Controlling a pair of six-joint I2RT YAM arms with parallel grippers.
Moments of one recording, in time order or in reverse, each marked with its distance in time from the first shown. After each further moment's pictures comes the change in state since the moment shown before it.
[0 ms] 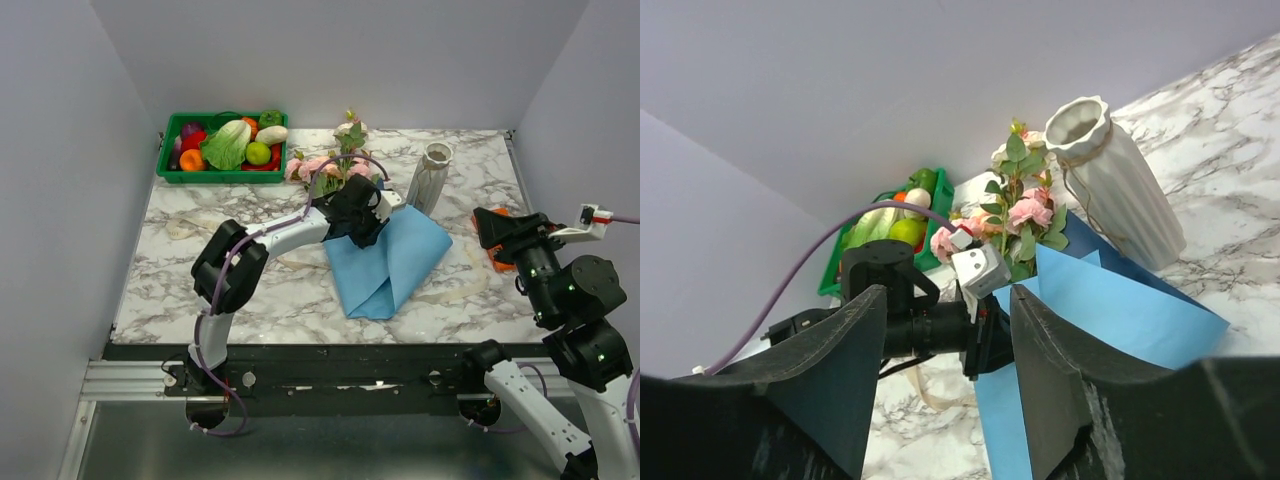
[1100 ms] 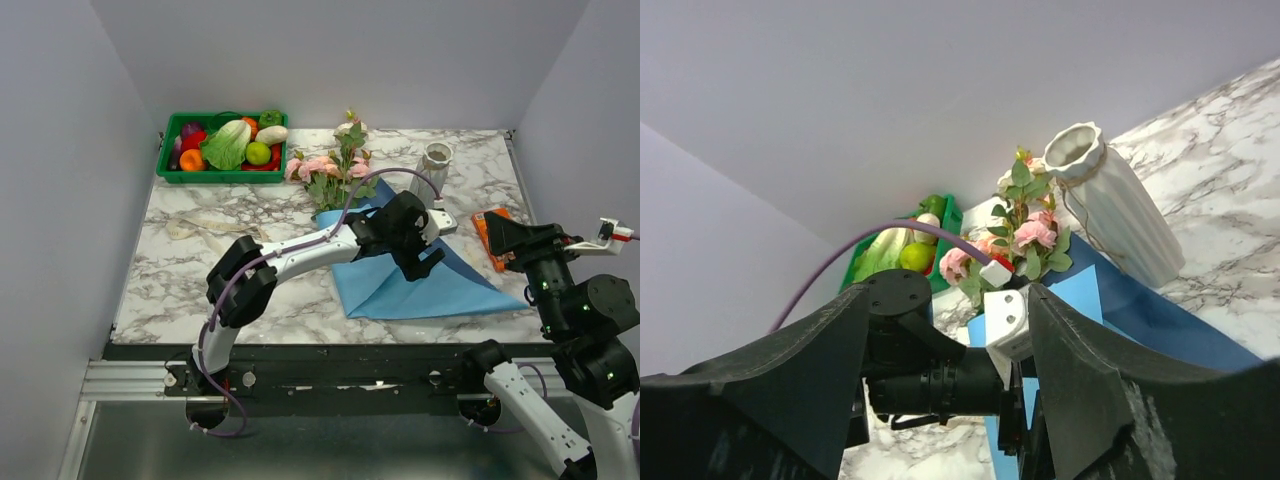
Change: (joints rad) left arm -0.221 0.025 0.167 -0.032 0.054 -0.087; right arm 0.000 -0.077 -0.007 0.000 0.033 0.004
